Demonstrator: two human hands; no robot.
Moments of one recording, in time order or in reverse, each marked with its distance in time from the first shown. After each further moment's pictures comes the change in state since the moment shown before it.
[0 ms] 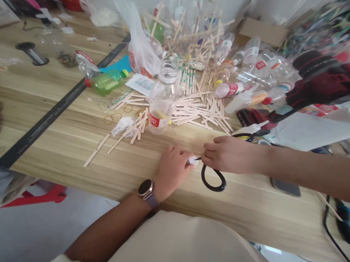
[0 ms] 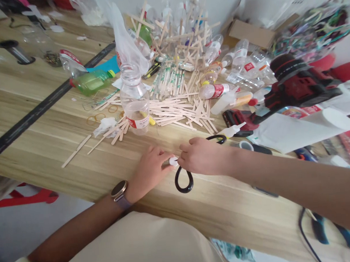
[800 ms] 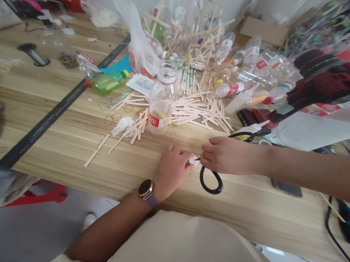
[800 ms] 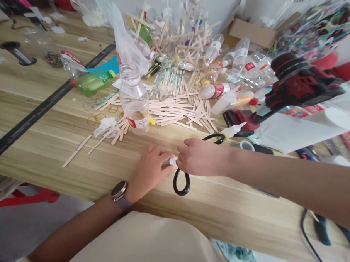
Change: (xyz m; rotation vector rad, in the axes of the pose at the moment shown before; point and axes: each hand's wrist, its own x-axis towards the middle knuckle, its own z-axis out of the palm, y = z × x) left_hand -0.002 0.000 0.001 0.012 0.011 0.012; right_hand 0.006 -0.001 -0.004 0.011 -0.080 -0.037
